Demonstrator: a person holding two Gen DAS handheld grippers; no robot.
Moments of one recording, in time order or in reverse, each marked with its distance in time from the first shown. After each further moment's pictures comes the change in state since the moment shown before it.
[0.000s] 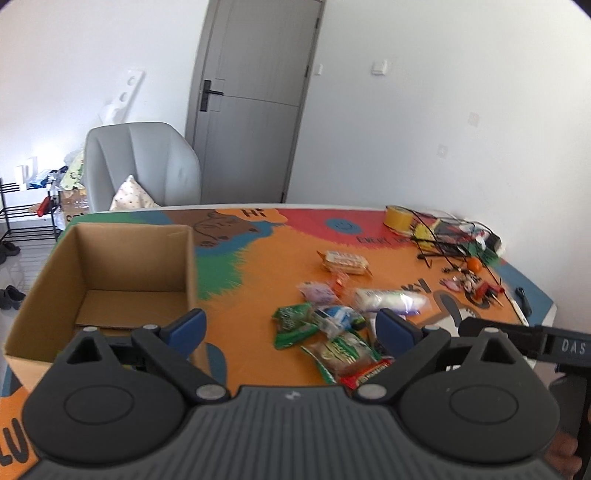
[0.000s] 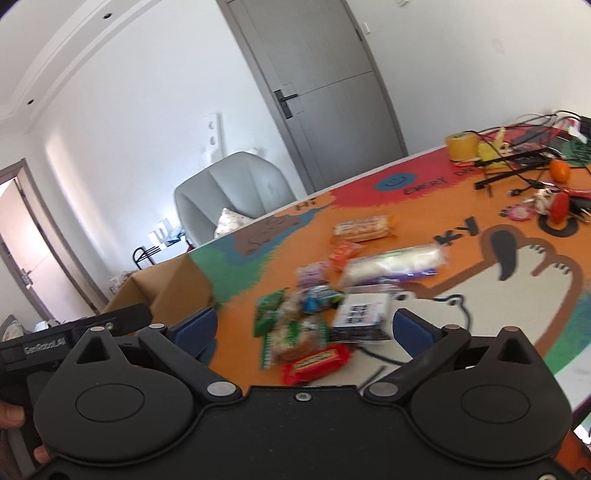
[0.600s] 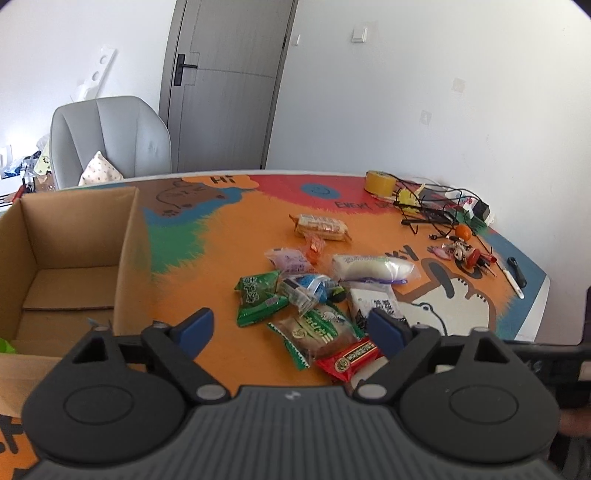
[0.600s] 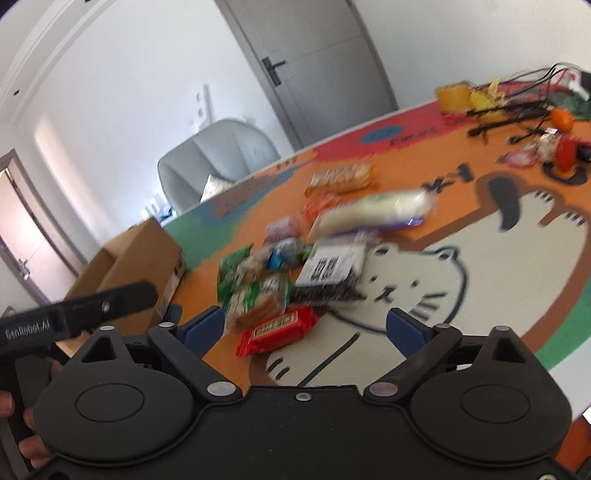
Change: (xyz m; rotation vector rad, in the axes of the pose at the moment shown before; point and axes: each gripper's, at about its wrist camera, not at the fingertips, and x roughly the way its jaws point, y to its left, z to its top) left arm 0.049 -0.017 -0.020 0.025 0.091 -0.060; right arm 0.047 -0.029 -0.029 0.021 0.116 0.009
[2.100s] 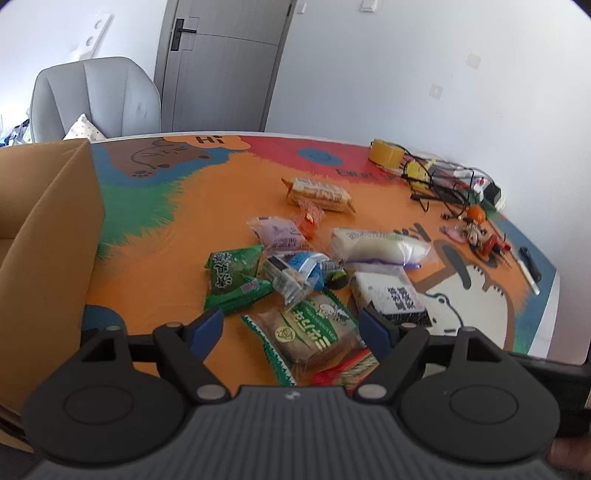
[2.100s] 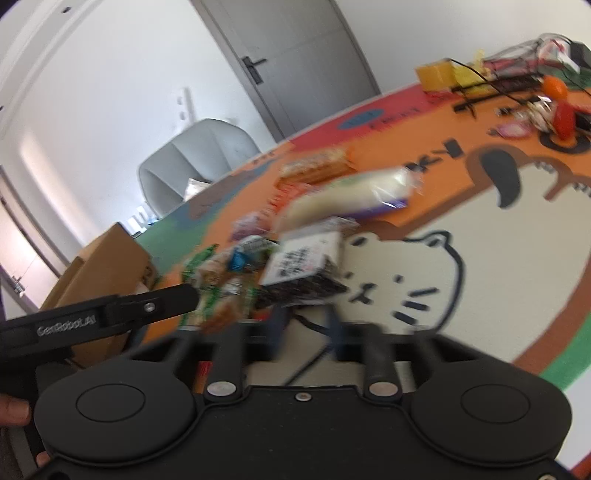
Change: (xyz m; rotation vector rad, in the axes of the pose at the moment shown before) left arm 0.067 -0.005 -0.001 -0.051 0.085 -0.020; right arm 0.027 -0.020 -0.003 0.049 -0.018 -0.018
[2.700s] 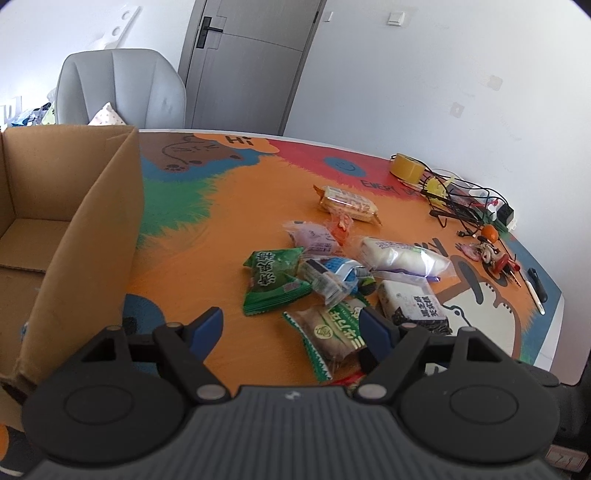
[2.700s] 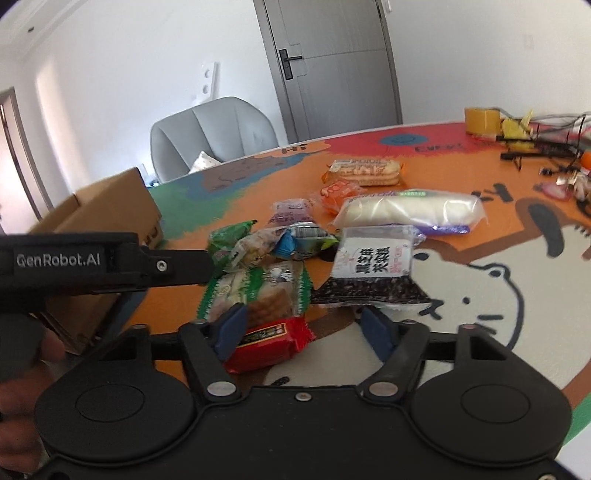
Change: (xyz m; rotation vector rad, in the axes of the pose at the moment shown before) left arm -0.009 0.026 -0.002 -0.073 -0.013 0.026; right arm 0.025 0.058 -0.016 -0.240 -0.015 -0.102
